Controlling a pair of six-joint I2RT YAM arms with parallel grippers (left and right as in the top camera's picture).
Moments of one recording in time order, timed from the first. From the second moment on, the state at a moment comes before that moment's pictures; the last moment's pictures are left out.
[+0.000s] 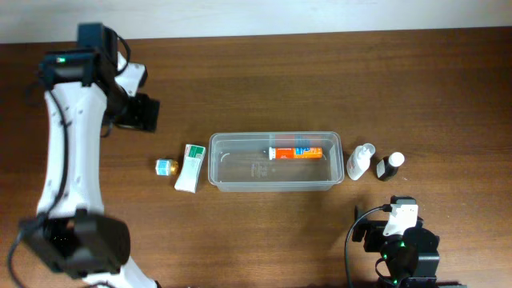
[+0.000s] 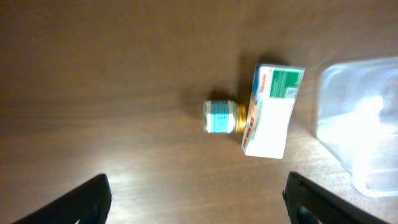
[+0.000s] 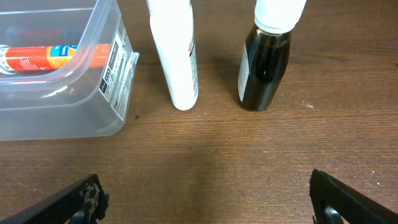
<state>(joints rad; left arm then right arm) 0.05 1.88 1.90 -1.46 0.00 0.20 -0.05 0.01 0.17 -0.75 -0.05 0.04</state>
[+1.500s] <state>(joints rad) 0.05 2.05 1.53 -1.24 0.06 0.19 -0.05 0.01 0.17 -0.75 -0.05 0.04</state>
